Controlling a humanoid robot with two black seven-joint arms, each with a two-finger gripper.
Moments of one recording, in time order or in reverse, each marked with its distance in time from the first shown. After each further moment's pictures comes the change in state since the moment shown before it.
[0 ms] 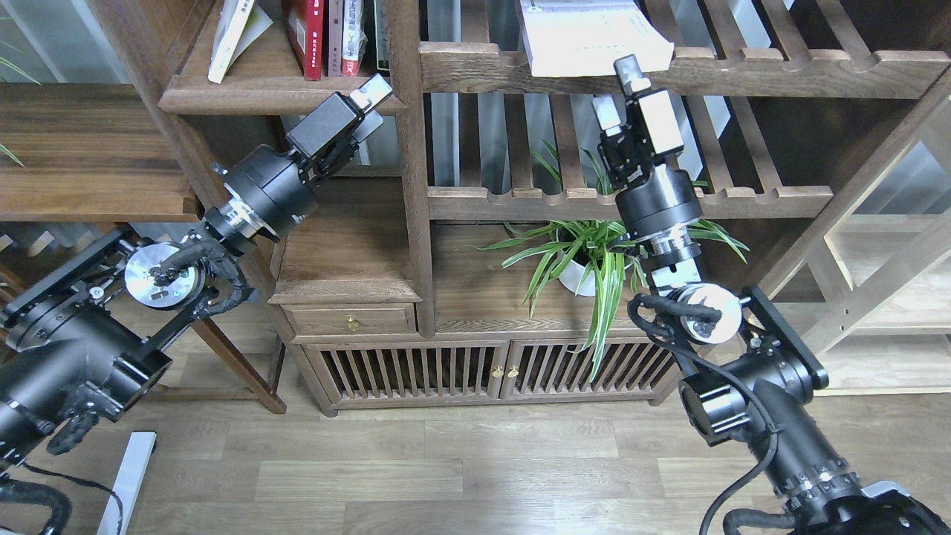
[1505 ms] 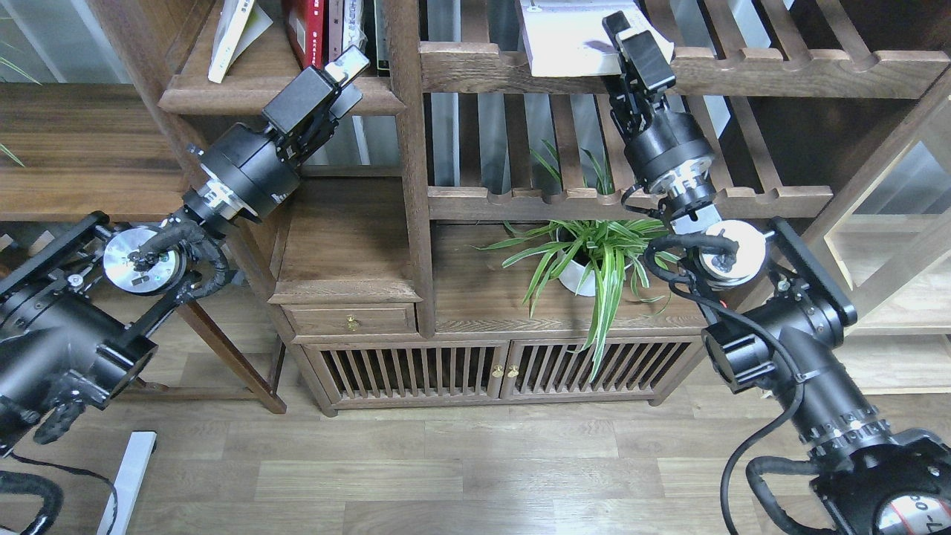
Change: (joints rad) left arm -0.010 0.023 -0.050 0.002 0.000 0.000 0.000; right arm 0.142 -0.087 -0.020 0.025 0.014 -0.301 -0.001
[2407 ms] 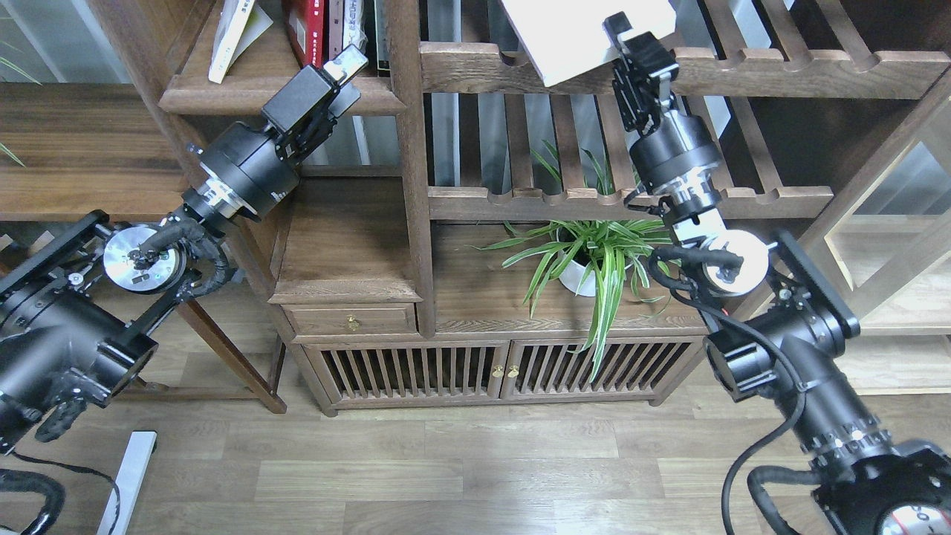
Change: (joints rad) left arm -0.008 -0.005 0.000 0.012 0.002 0.000 0.001; right arm -0.058 0.000 0.032 0.000 -0.002 0.172 0.014
